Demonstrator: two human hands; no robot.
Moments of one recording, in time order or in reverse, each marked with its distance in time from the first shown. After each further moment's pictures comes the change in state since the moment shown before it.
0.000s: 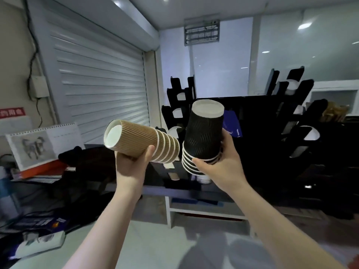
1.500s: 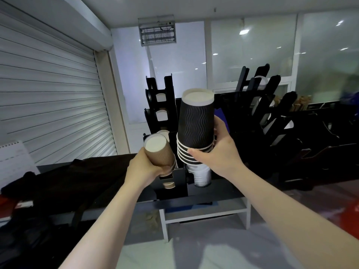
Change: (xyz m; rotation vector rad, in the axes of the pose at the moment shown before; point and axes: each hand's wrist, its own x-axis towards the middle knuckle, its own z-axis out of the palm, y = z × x) left_hand 0.092 -0.063 0.013 0.738 -0.525 -0.025; right_hand 0.040 0.008 0.032 -0.291 0.116 -0.012
